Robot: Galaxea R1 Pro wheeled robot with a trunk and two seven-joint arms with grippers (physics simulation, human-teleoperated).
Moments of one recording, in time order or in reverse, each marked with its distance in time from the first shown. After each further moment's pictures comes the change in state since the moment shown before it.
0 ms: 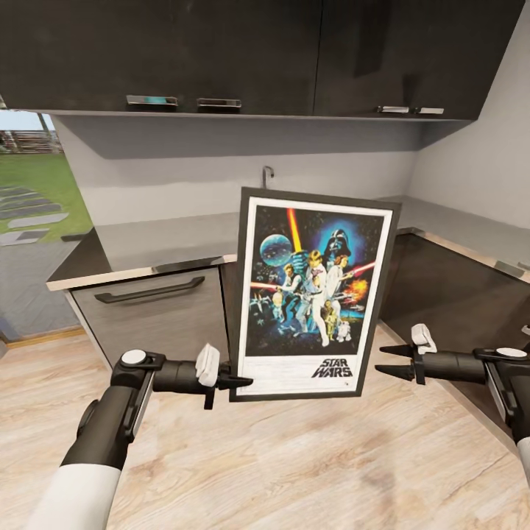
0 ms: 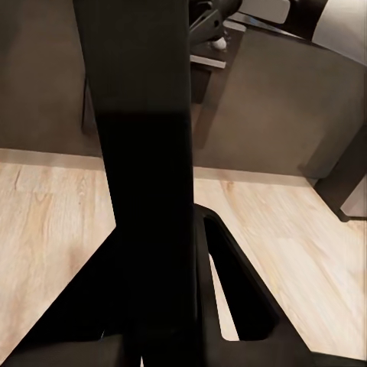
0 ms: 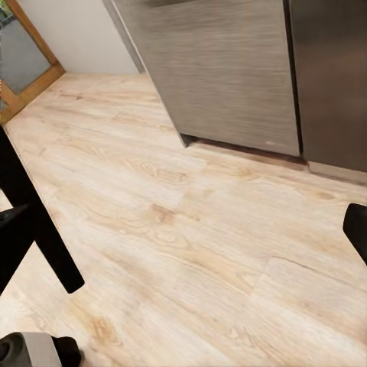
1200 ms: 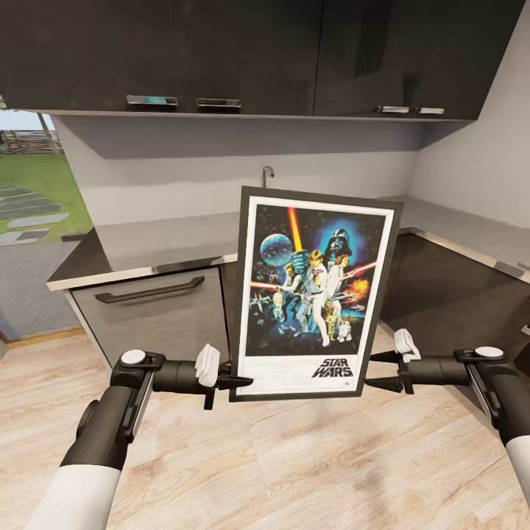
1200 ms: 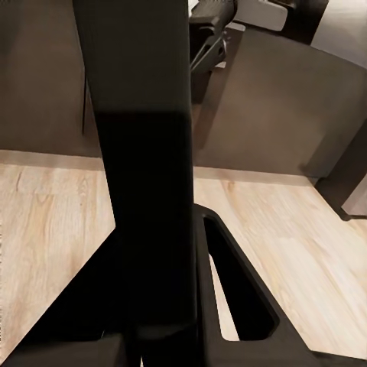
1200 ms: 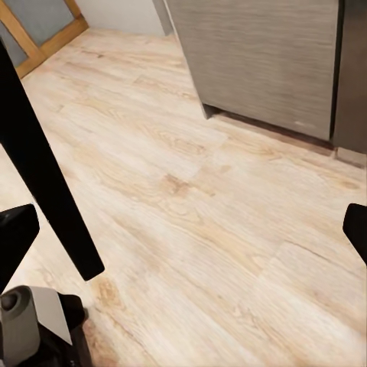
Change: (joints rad) left arm 0.002 0.000 -0.002 -0.011 0.000 0.000 0.000; right arm 0.003 0.008 0.125 -0.001 -0.004 -0.063 0.003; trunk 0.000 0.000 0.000
